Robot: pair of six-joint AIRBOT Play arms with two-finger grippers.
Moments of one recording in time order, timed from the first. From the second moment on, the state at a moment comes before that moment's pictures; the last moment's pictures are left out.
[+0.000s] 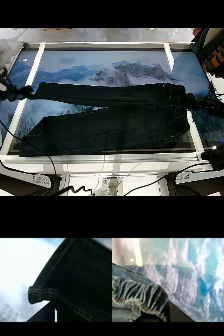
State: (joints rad) left arm 0.46 -1.70 1.45 1.35 -0.79 -1.41; right arm -0.63 -1.62 1.14 -0.59 1.00 0.88
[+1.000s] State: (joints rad) left arm 0.43 -1.64 1.39 1.39 -0.92 -1.41; right arm -0.65 -1.58 1.21 -0.80 0.98 1.12
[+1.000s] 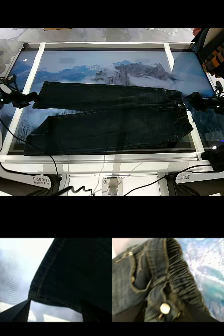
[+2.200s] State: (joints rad) left arm 0.56 -1.29 0.86 1.31 -1.23 -1.08; right arm -0.84 -1.28 1.25 -1.08 1.46 1.16
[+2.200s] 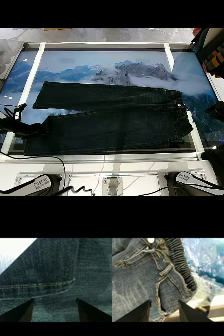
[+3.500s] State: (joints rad) left arm 0.61 -1.36 1.01 1.08 -0.85 -1.15; right arm -0.84 -1.27 1.25 -0.97 1.53 1.17
